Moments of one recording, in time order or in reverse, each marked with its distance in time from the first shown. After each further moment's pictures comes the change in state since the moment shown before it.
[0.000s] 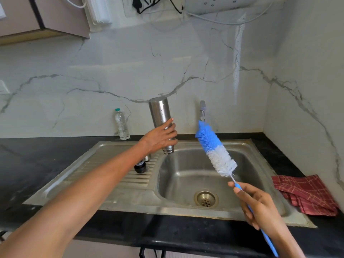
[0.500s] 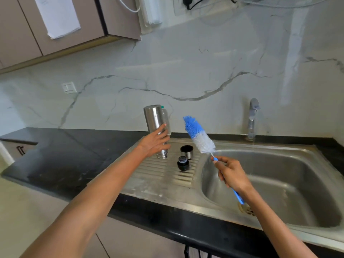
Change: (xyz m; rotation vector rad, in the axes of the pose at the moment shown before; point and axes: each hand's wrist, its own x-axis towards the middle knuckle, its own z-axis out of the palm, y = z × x) left_hand -0.147 -0.024 0.088 0.082 -0.443 -0.038; right_hand 0.115 -0.013 0.175 -0.169 -0.182 -0.098
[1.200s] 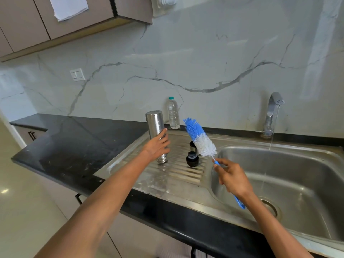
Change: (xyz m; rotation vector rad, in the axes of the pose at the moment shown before) left_hand 0.008 0.051 0.051 -0.016 -0.159 0.020; right_hand 0.009 0.017 0.035 -0.160 -0.060 -0.074
